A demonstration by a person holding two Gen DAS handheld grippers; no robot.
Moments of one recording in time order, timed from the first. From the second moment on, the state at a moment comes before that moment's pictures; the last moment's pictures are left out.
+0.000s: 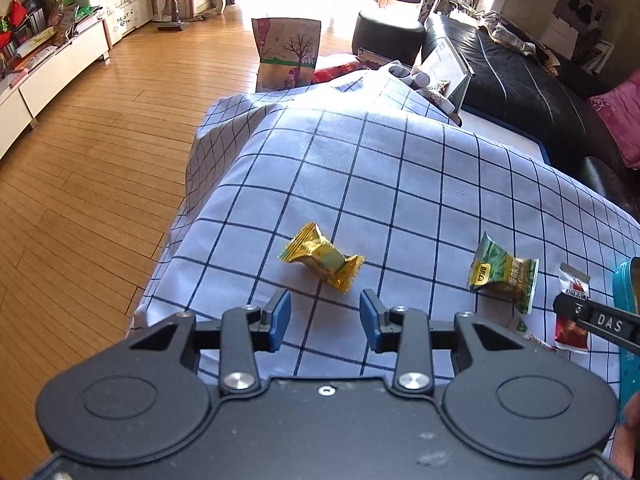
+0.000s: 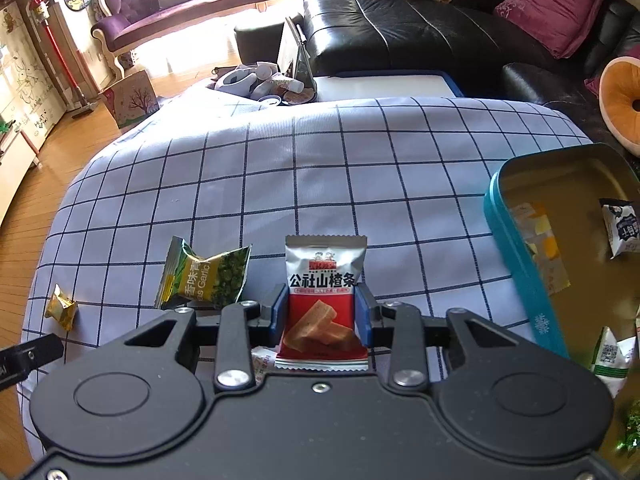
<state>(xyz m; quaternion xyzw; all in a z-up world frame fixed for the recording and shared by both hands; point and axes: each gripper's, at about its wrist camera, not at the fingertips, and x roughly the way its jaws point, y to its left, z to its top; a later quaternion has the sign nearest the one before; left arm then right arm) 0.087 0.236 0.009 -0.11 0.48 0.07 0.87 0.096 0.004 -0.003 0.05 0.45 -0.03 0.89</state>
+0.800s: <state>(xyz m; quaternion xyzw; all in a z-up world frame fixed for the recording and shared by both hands) 0.134 0.219 -0.011 -0.09 0.49 0.13 0.86 0.069 -0.015 0.007 0.02 0.43 0.01 0.90</state>
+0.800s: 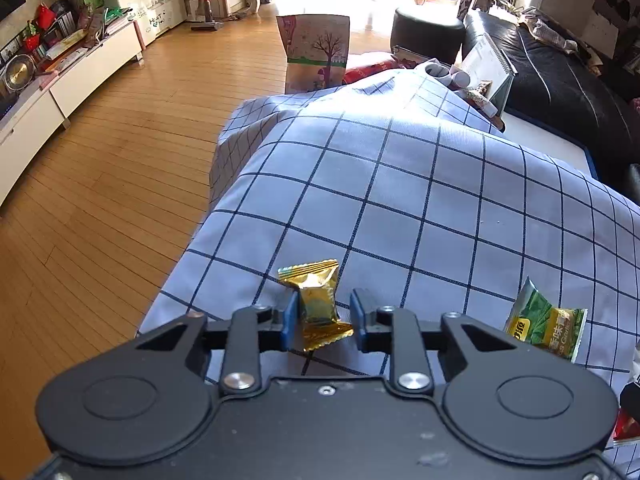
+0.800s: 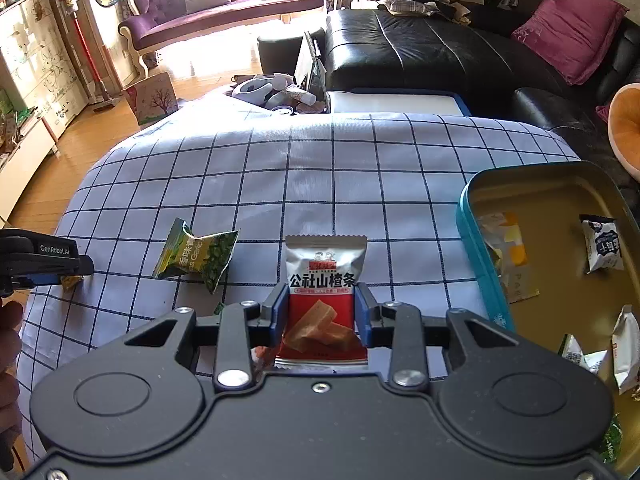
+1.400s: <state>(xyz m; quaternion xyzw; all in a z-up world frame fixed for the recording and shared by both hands) 0.101 0.125 -0.020 0.00 0.52 -0.06 0.85 0.072 -0.041 0.013 0.07 0.44 0.00 0.90</state>
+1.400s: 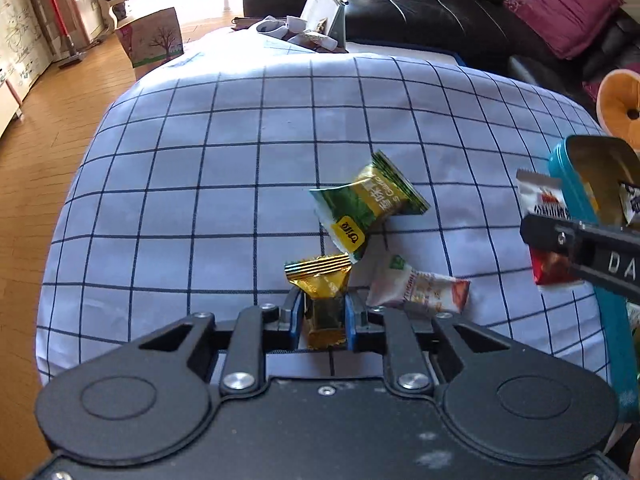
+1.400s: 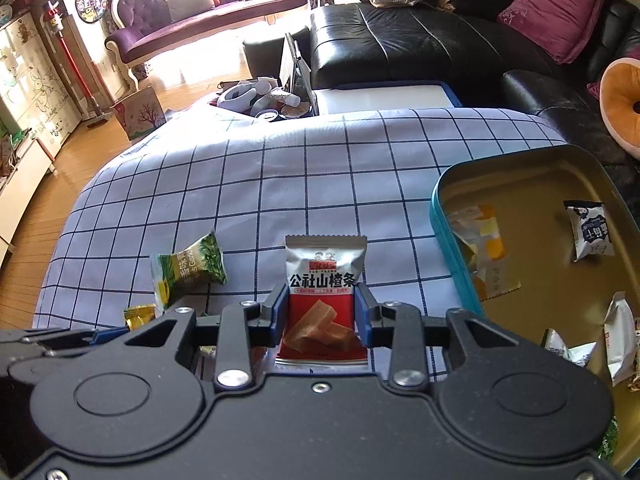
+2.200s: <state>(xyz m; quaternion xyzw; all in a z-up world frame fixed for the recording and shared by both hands) 0.089 0.129 -0.022 -0.03 0.50 0.02 0.86 0.074 -0.067 0.015 0.10 0.45 -0.01 0.89</state>
